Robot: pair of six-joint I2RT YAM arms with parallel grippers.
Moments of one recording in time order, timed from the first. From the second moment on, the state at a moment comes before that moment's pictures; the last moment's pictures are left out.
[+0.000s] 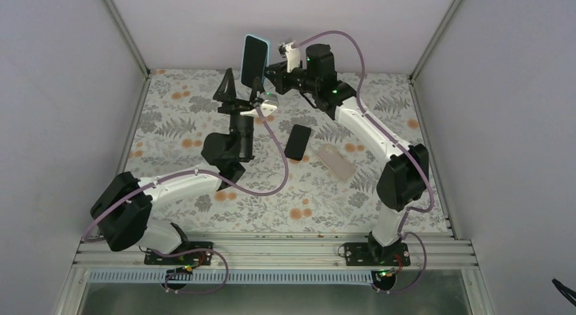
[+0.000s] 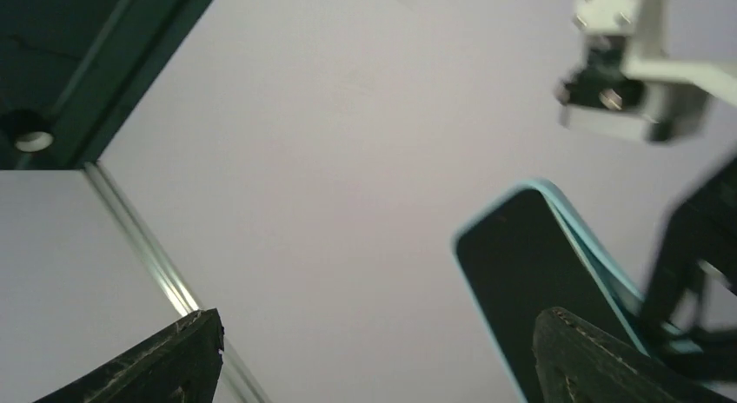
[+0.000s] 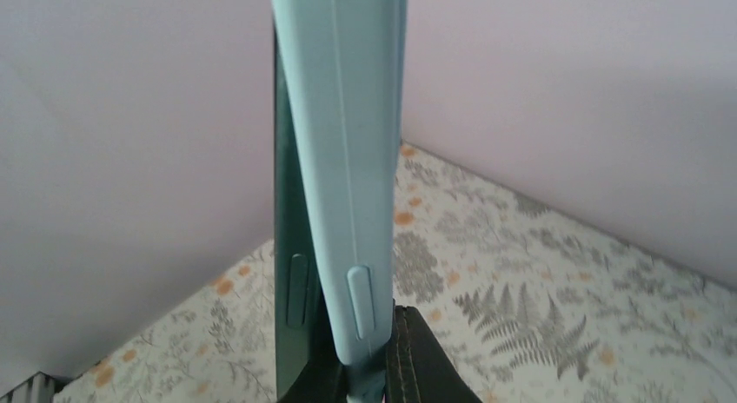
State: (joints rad) left arm -0.84 1.41 0.85 1.21 -0.70 1.22; right arm 0.55 1.80 1.71 -0.12 -0.46 0.18
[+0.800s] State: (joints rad) left arm -0.84 1.34 0.91 0.66 -0.52 0.84; right arm 0.53 1.87 1.84 -0.27 -0.35 0.18
